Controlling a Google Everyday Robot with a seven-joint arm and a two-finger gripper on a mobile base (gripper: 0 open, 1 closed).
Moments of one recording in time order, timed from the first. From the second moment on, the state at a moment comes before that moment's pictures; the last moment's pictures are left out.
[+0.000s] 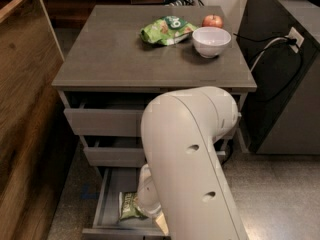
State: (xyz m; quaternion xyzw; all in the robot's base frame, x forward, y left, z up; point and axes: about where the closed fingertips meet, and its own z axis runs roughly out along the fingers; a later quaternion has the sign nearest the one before) arm 0.428 0.033 0.308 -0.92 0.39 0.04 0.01
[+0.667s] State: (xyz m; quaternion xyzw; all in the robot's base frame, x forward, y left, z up) arm 0.473 0.028 0.297 -0.90 0.42 0.00 0.10
